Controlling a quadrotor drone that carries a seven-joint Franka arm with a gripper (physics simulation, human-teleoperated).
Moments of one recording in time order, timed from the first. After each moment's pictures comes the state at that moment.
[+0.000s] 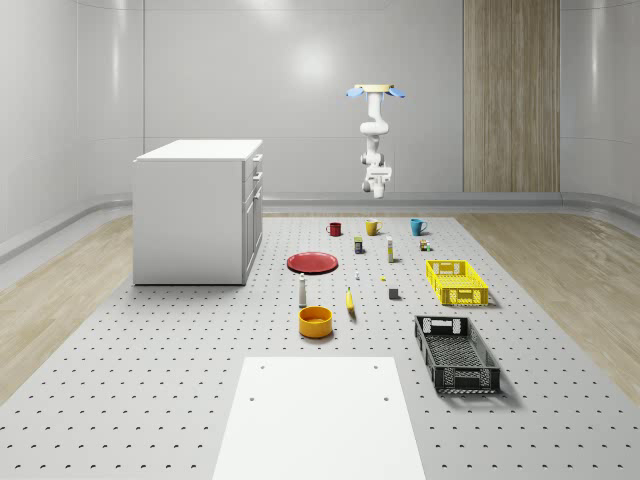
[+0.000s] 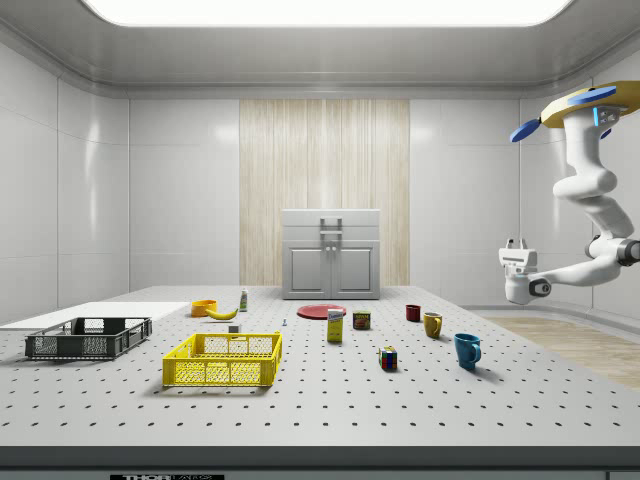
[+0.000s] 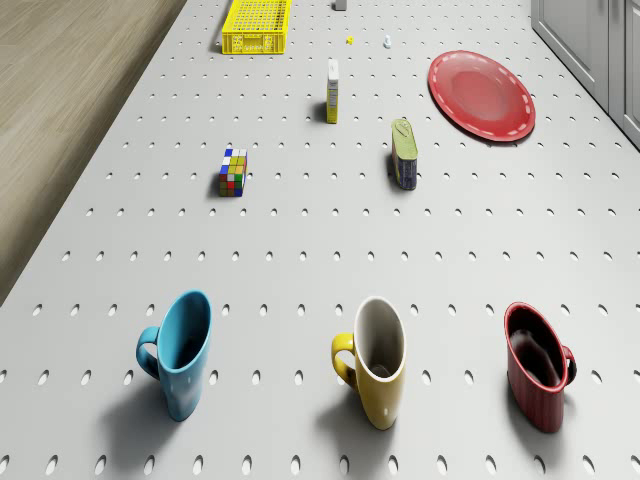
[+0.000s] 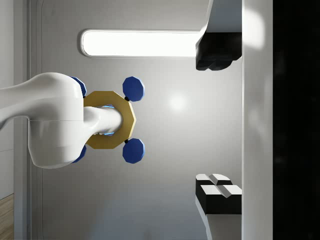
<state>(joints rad) -0.01 -0.70 0.00 -2.04 0.00 1.36 0.78</state>
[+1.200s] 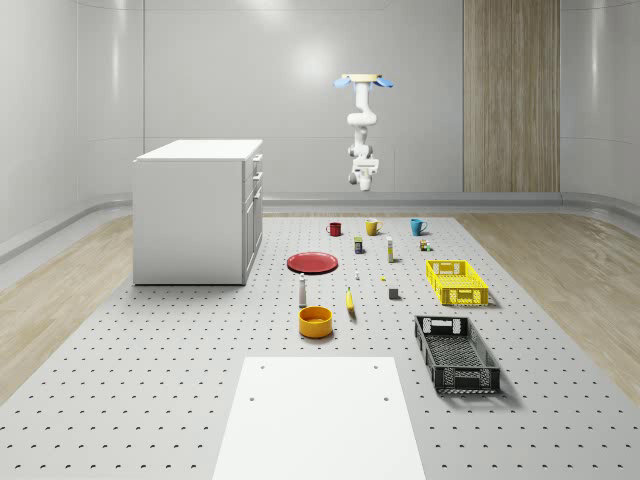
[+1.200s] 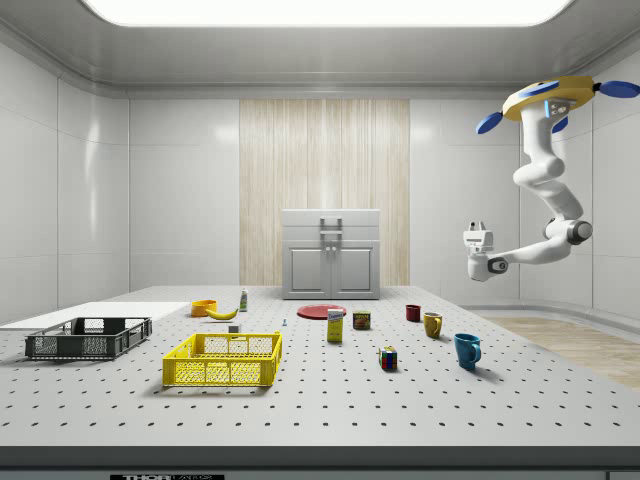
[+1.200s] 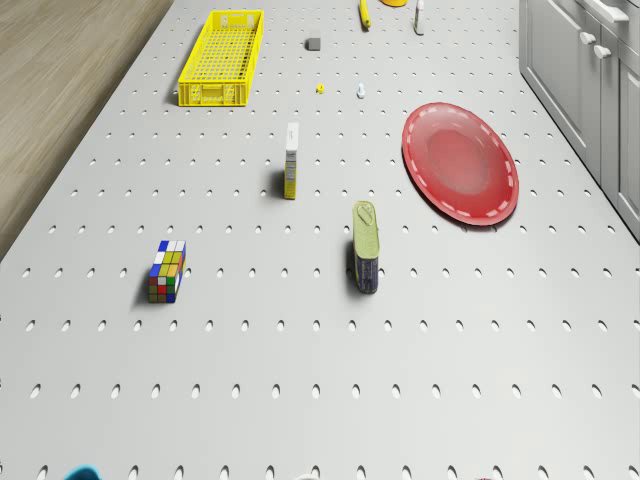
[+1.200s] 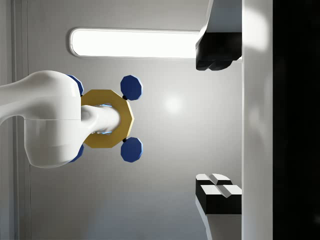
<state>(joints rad) -0.01 -0.71 0.01 -2.05 -0.01 1.38 0.78</state>
